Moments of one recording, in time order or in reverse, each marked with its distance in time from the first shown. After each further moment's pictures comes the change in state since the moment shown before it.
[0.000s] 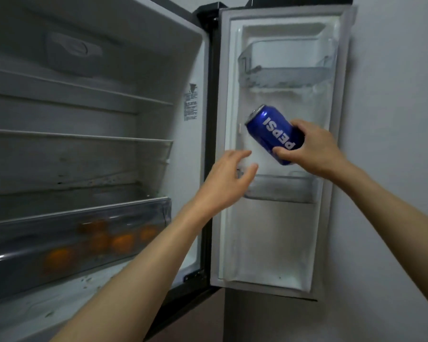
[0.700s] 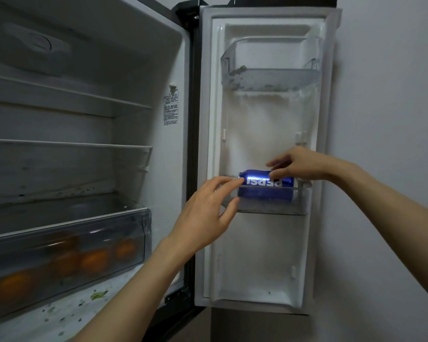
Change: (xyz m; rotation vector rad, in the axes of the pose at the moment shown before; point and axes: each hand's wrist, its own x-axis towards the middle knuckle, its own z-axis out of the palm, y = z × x) left_hand -0.005 -0.045 0.027 0.235 0.012 0.237; right_hand 0.031 0.045 0.007 -0.045 -0.594 0.202
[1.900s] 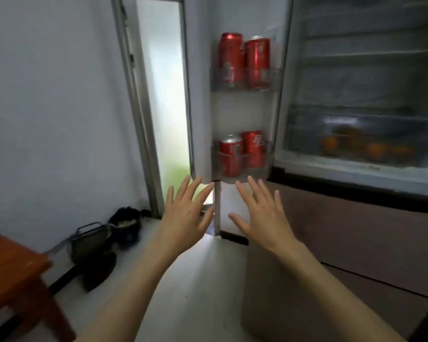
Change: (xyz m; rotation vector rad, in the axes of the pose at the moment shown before) left_hand -0.470 0.302 -0.260 0.996 -0.102 -1.148; right_hand -0.427 -0.284 0.271 0.340 -0.223 -1.060
